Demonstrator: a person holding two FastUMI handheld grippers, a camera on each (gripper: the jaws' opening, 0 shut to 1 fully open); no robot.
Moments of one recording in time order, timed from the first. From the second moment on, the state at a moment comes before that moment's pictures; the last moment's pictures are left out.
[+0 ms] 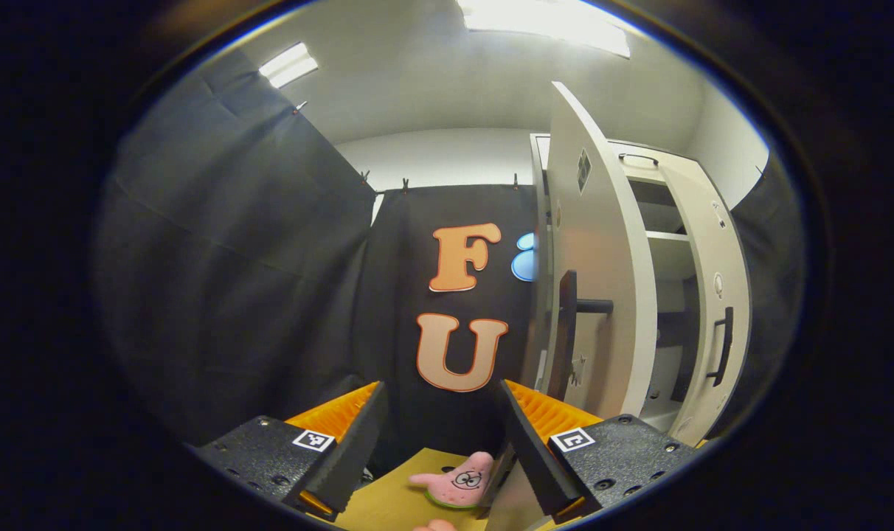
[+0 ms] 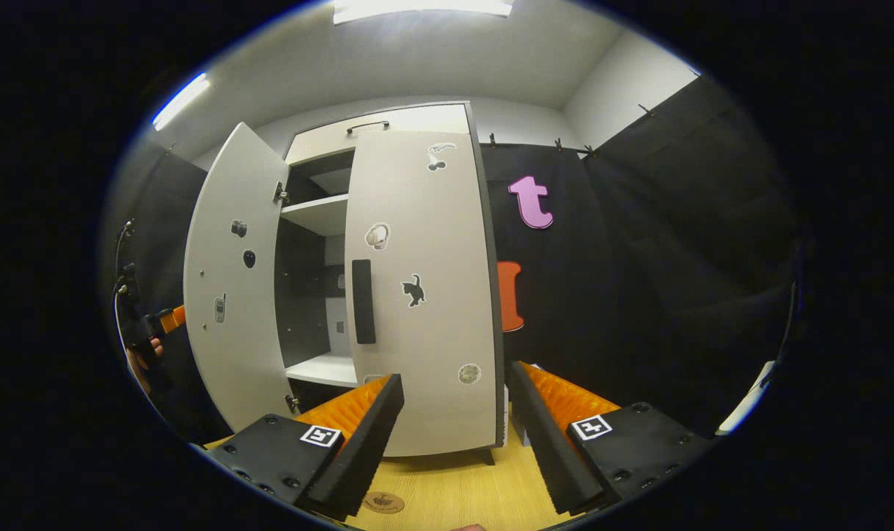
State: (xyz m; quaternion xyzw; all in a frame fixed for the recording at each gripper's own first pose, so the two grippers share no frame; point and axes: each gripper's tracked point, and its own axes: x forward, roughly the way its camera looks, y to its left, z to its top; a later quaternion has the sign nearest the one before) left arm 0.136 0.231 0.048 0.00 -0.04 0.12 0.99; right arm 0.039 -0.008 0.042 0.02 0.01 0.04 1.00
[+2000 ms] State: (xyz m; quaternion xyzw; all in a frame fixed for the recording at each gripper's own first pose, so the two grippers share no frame) left arm 0.263 -0.008 0.017 -0.03 0.00 -0.09 1.00; right arm -0.035 -0.084 0.027 0.01 0.05 -0.11 0.99
